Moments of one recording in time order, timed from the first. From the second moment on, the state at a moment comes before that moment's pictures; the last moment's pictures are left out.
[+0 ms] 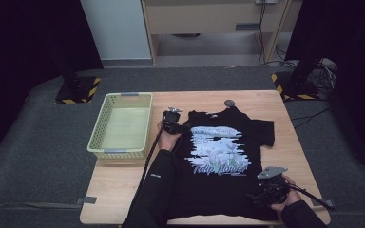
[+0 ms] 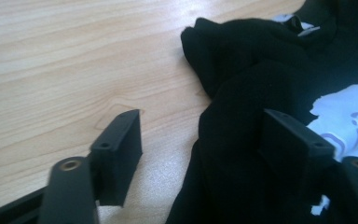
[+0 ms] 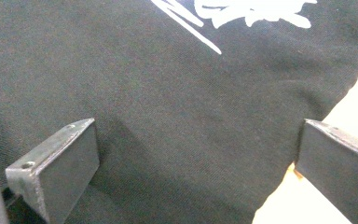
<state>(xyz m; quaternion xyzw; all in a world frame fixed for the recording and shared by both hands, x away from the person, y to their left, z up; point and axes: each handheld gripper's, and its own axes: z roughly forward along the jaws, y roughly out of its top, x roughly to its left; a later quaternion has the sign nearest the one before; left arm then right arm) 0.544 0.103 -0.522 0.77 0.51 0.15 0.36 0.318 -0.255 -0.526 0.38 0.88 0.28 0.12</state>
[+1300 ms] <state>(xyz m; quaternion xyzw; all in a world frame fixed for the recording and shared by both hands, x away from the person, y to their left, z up) 0.503 0.071 -0.471 0.78 0.44 0.16 0.42 0.318 -0.255 -0.526 0.38 0.88 0.28 0.11</state>
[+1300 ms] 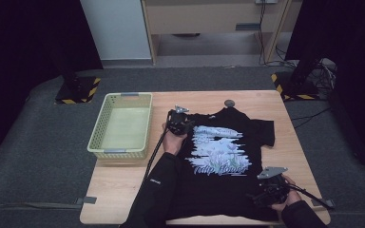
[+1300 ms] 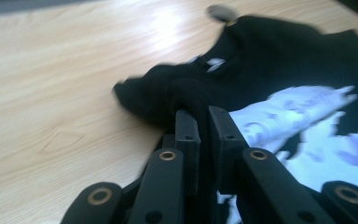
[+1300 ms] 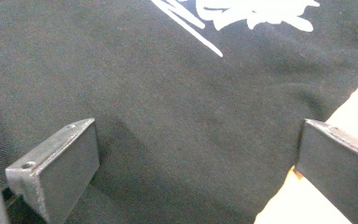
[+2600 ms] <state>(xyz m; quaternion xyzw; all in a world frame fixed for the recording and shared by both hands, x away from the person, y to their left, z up) 0.428 -0.025 -0.528 0.85 0.33 0.14 0.39 0.318 -0.255 -0.526 0.38 0.88 0.28 0.11</state>
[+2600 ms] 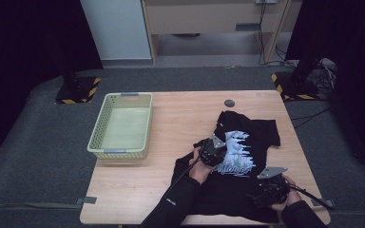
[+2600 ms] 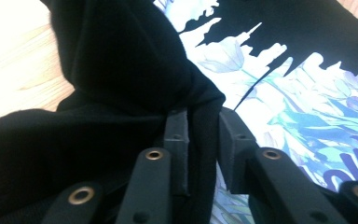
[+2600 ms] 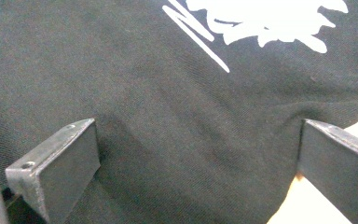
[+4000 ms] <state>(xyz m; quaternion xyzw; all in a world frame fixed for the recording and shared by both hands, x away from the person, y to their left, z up) 0.474 0.053 -0.496 0.83 0.39 0.14 0.37 0.318 -0.255 -0.526 0.38 0.88 0.28 0.11</state>
